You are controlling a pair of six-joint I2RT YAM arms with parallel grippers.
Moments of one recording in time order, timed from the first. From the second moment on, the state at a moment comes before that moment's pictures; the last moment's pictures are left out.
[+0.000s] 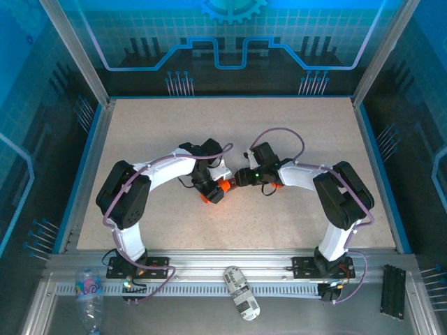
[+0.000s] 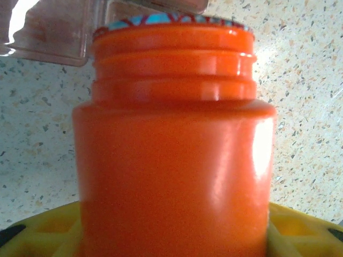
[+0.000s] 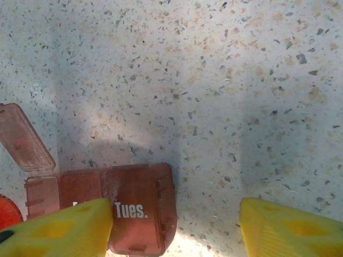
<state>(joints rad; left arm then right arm) -0.58 1.82 1.25 -0.91 0.27 0.18 0.53 1.77 0.94 -0.17 -0.21 0.34</state>
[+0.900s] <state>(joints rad) -0.61 1.90 1.35 -1.01 0.16 0.18 0.53 1.77 0.94 -0.17 -0.22 0.34</state>
